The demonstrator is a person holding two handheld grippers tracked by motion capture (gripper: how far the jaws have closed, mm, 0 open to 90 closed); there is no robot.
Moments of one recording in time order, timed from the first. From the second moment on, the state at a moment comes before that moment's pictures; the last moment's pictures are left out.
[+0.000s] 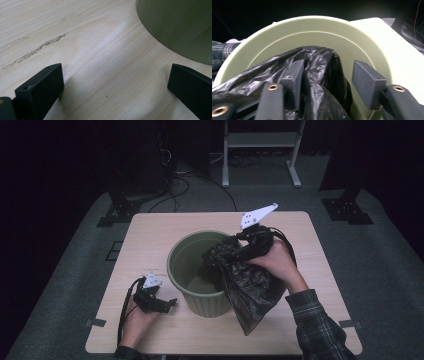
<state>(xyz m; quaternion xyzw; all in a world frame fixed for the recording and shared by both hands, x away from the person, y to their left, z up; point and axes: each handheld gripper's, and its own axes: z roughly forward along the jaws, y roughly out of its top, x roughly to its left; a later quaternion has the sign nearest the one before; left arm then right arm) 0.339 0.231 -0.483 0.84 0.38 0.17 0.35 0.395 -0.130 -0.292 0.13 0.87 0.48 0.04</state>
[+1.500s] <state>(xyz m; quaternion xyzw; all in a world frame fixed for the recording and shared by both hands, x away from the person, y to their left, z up) 0.339 0.231 -0.483 0.84 0.38 0.17 0.35 0.385 -0.209 -0.303 0.17 0.83 0.53 0.05</state>
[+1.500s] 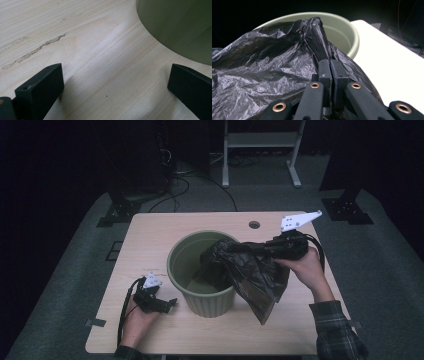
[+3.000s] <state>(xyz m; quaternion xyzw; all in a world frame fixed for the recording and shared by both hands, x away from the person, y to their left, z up) 0.302 0.264 -0.374 0.83 0.26 0.09 0.49 0.417 -0.125 -0.285 0.11 0.86 0.50 0.05</state>
